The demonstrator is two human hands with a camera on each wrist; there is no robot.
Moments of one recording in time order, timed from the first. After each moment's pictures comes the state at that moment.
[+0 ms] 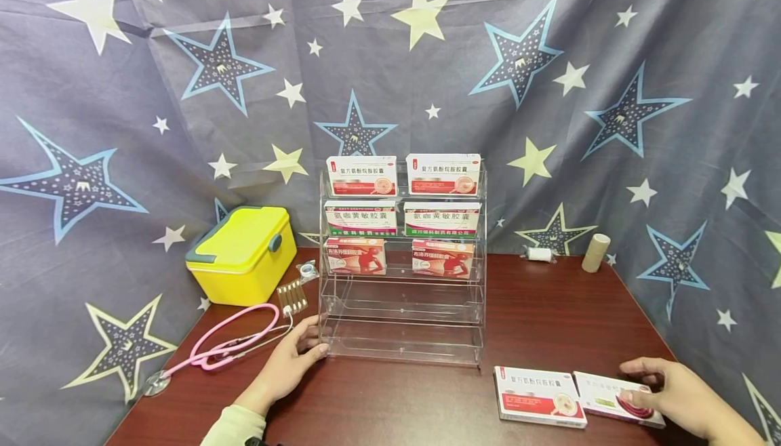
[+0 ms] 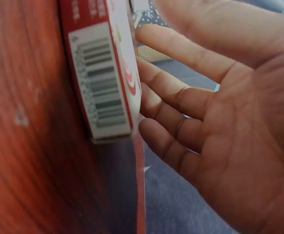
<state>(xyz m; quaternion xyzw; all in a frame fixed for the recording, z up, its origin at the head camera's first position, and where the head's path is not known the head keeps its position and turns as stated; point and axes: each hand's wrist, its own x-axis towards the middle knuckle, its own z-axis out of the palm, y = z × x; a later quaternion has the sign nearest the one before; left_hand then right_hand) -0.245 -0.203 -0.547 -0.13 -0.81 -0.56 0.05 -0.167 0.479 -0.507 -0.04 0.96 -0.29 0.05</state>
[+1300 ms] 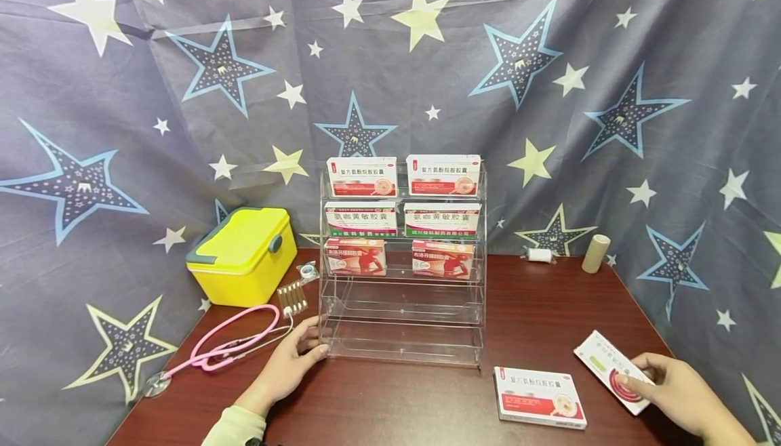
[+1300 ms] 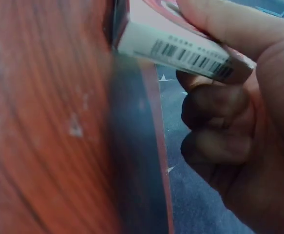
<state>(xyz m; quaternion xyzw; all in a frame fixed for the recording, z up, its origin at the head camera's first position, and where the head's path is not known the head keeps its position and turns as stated) -0.243 -0.203 -0.545 -0.13 -0.81 -0.57 0.04 -0.162 0.474 -0.520 -0.01 0.96 -0.28 -0.08</state>
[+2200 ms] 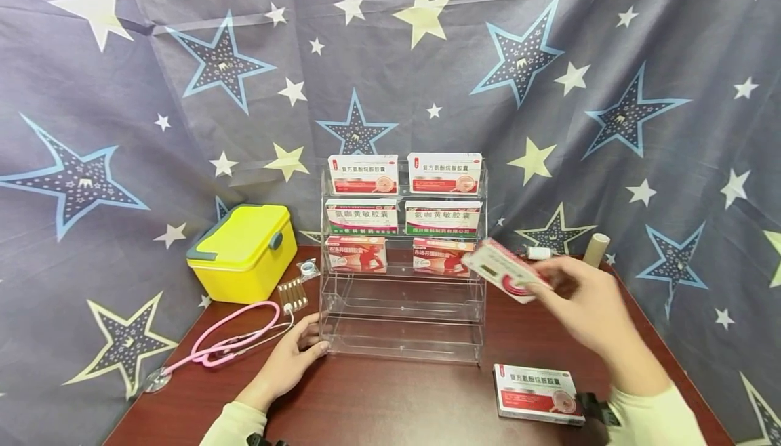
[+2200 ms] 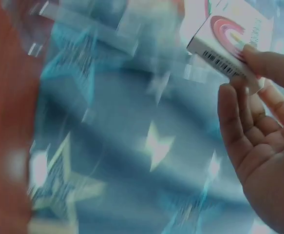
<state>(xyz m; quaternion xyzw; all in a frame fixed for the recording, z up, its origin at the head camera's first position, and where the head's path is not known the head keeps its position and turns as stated) -0.245 -0.204 -0.548 -0.13 -0.83 -0.54 0.05 -0.204 0.308 -0.375 -0.17 0.87 -0.35 -0.32</state>
